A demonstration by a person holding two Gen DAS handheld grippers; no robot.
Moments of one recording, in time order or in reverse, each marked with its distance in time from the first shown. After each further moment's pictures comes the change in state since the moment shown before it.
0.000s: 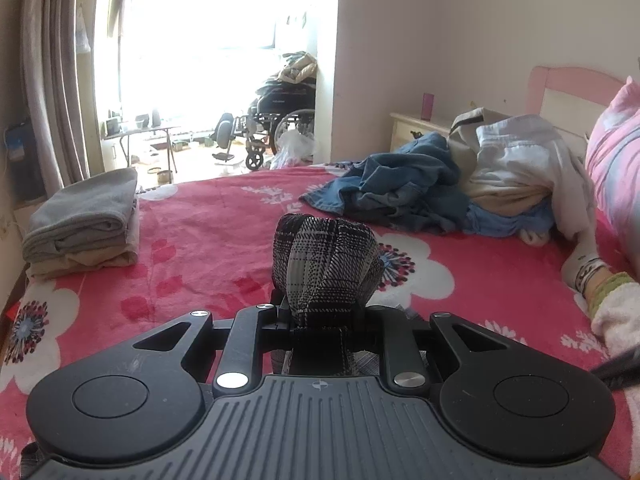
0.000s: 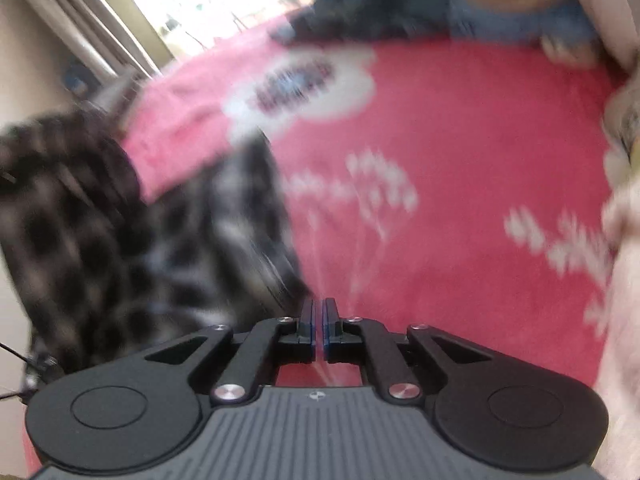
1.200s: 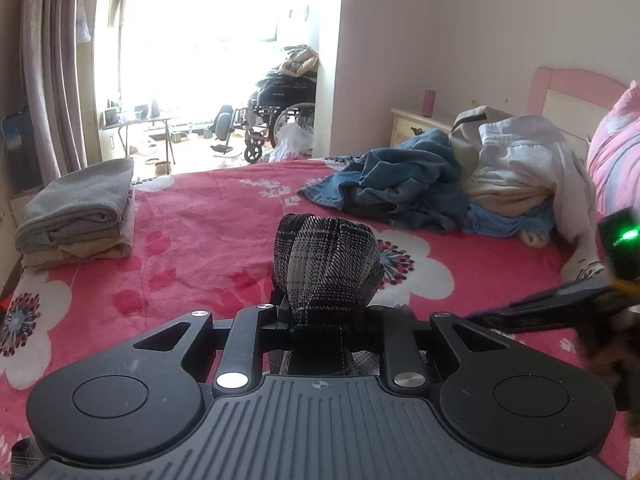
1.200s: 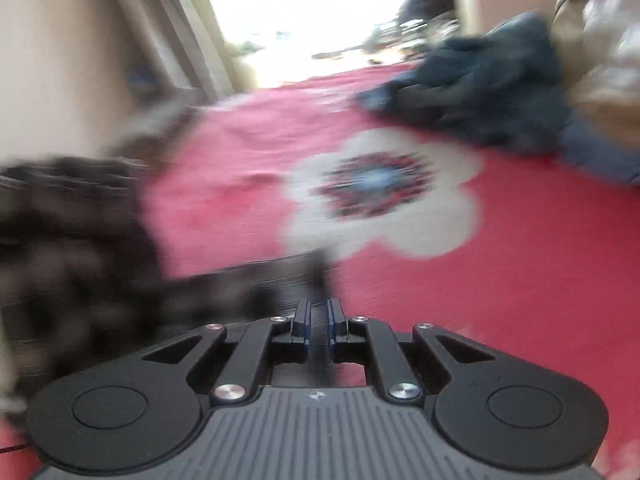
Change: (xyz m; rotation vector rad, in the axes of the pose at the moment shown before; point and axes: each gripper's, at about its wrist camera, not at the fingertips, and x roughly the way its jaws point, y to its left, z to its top) left arm 0.010 0.005 0.001 -0.016 0.020 -0.011; right arm 0.066 0.042 0.060 -0.255 -0.076 0.195
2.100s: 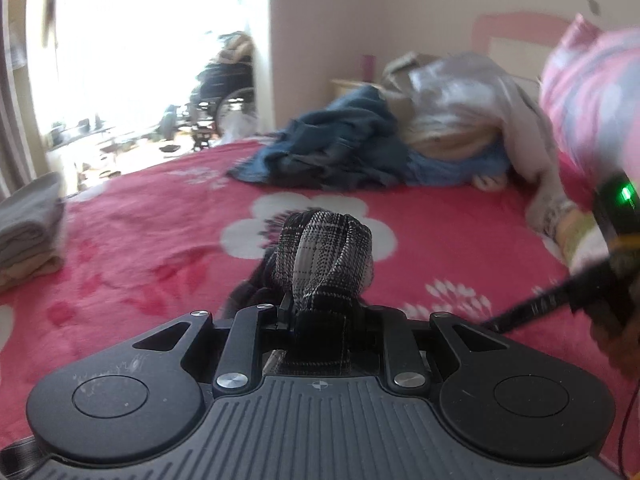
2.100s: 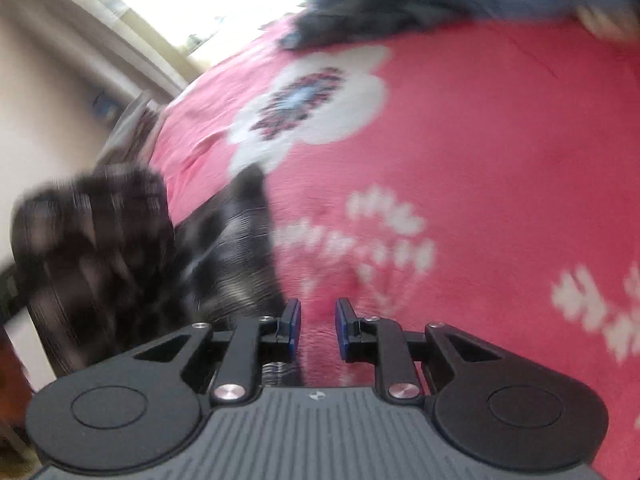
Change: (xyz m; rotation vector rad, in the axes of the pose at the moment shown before) left arm 0.041 -0.078 -0.029 0.175 0.067 -0.108; right arm -0.027 -0.095 -0.054 0.442 0.084 -0.013
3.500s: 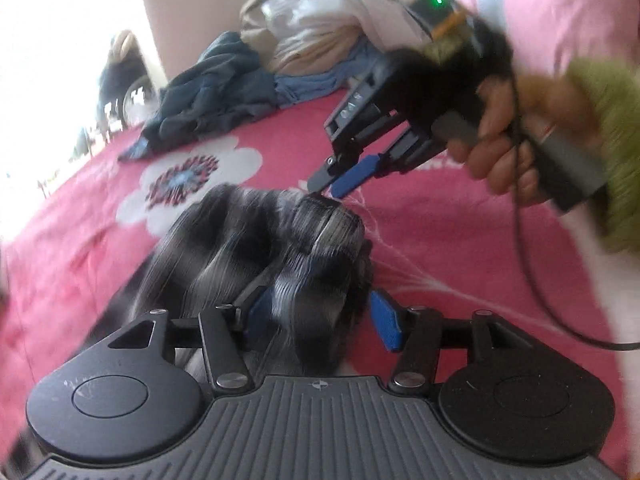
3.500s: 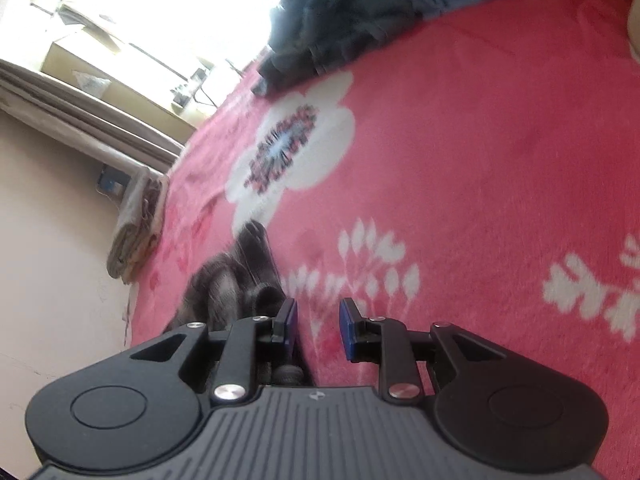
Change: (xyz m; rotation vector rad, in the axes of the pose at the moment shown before) left arm -0.052 -0.064 -0.053 0.264 0.150 -0.160; right arm -0.008 -0.007 0.004 0.113 -0.112 0.083
